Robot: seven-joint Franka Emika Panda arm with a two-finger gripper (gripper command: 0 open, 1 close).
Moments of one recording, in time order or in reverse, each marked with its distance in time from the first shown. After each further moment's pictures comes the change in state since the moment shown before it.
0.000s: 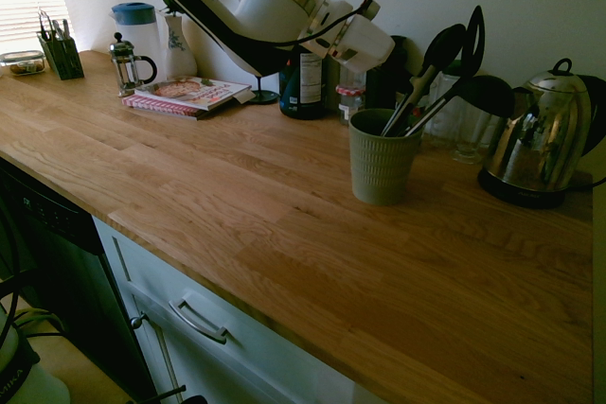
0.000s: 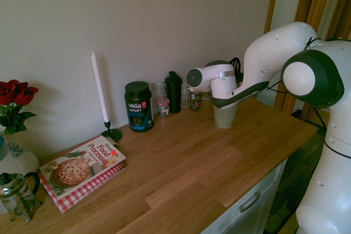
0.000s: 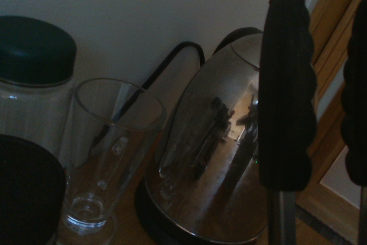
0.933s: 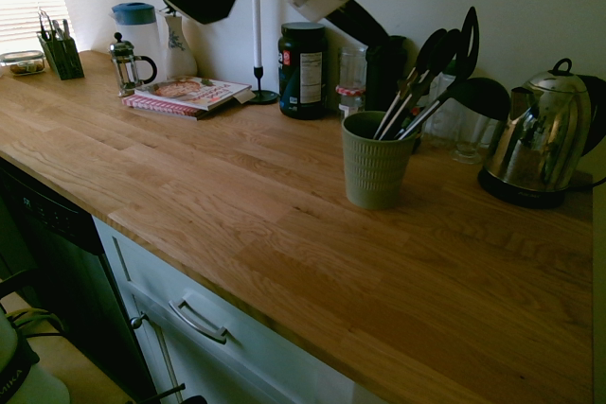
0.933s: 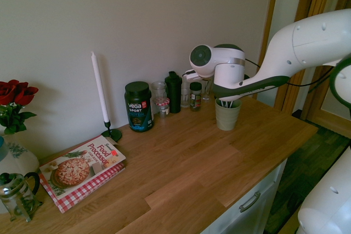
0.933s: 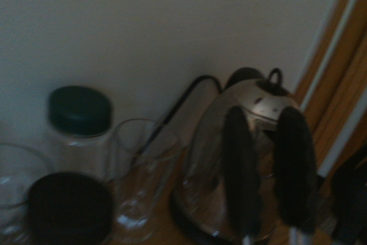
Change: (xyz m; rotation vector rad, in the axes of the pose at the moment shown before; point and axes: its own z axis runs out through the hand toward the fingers) arm 0.046 -0.005 -0.123 0.092 -0.192 -0.059
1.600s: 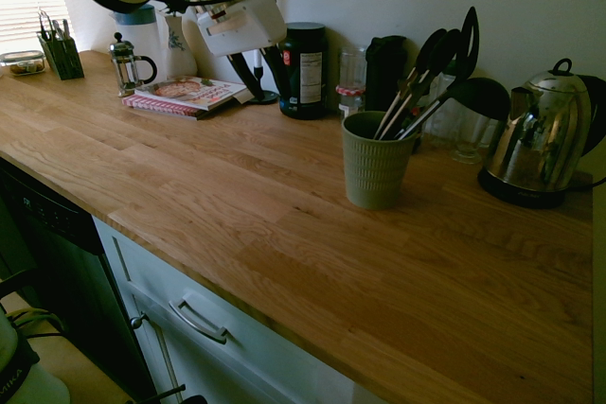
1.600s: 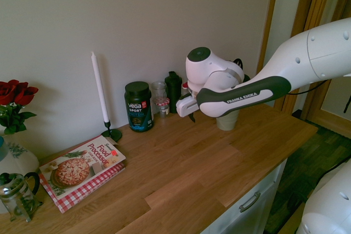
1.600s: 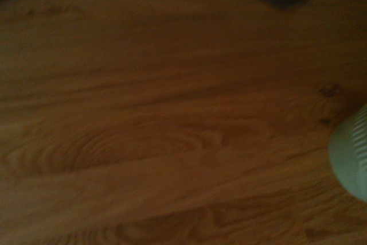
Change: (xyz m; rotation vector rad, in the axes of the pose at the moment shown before) arm -0.084 0.049 -0.055 -0.120 -0.590 -0.413
